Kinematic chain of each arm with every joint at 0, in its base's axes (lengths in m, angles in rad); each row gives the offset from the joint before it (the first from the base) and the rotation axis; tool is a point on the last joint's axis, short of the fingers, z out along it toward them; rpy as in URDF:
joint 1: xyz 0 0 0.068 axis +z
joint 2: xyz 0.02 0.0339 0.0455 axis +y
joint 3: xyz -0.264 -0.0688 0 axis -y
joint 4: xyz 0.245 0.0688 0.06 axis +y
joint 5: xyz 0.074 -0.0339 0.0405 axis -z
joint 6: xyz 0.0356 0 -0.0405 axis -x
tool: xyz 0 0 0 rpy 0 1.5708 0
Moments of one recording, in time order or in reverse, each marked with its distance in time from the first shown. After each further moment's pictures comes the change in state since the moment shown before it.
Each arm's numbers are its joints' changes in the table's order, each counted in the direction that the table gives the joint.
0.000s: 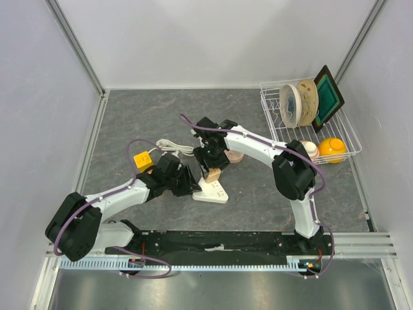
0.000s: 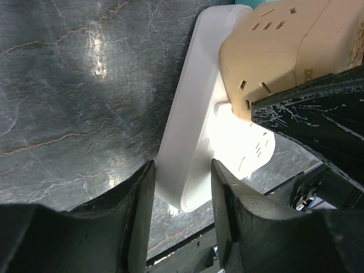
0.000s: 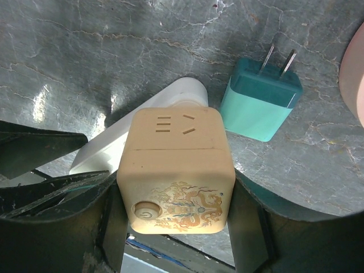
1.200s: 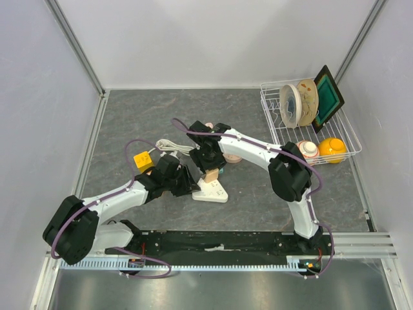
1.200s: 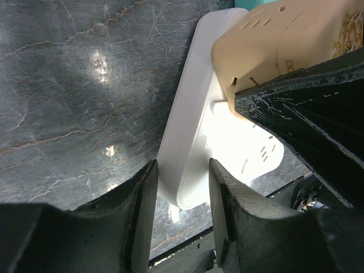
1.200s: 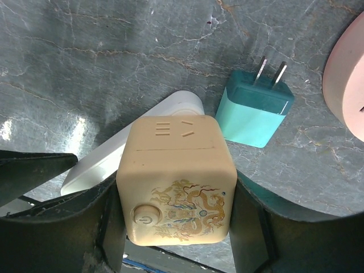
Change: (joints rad) left arm -0.009 -0.035 -0.012 0.006 -0.038 0.013; right arm 0.060 0.018 0.056 0.014 0.136 -0.019
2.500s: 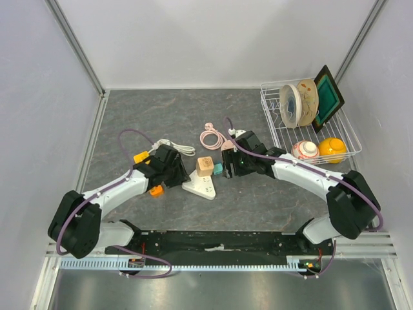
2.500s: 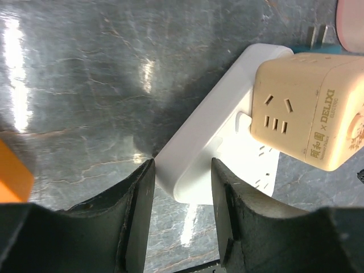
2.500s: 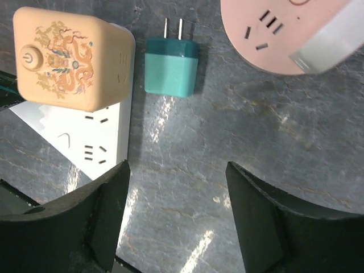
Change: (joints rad) left arm 0.084 0.066 0.148 0.190 -0.158 -0.051; right arm -0.179 -0.621 -0.795 -0.589 -0.077 -0.050
